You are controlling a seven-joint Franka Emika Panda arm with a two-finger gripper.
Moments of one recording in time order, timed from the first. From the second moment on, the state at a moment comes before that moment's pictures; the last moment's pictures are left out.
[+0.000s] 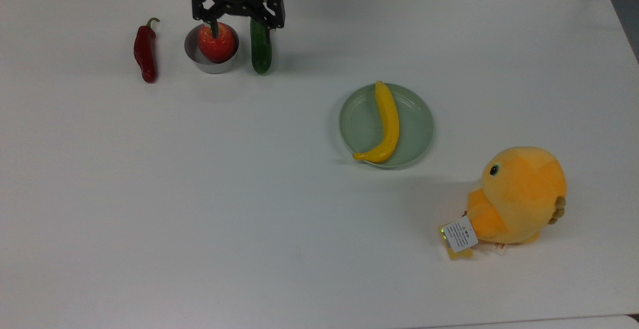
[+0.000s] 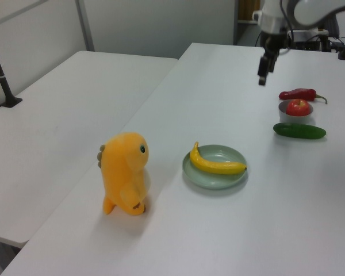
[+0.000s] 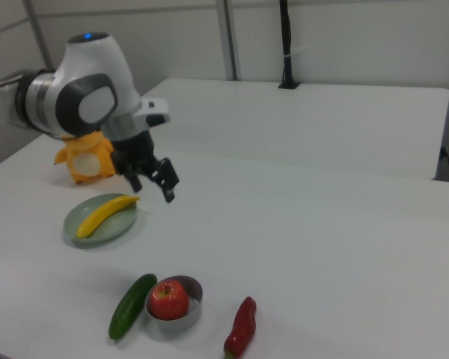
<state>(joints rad) -0.12 -0.05 0.13 -2.00 -0.04 2.05 0.04</state>
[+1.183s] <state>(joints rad) -0.02 0.04 0.13 -1.80 0.02 1.88 0.15</state>
